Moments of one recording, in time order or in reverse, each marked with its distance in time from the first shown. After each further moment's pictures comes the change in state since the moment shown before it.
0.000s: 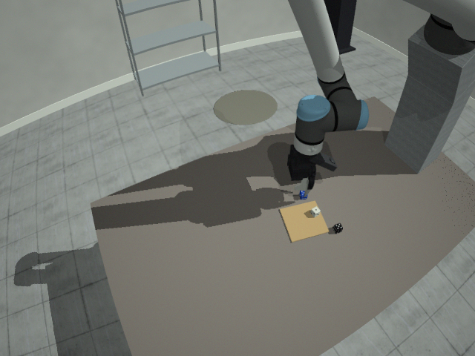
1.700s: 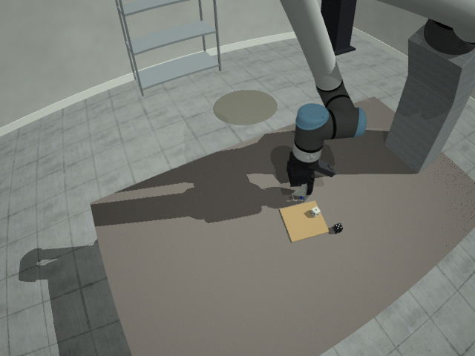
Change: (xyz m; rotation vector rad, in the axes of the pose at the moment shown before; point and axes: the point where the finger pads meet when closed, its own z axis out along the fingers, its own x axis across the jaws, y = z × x) arm 0.000 0.000 0.030 0.000 0.000 0.000
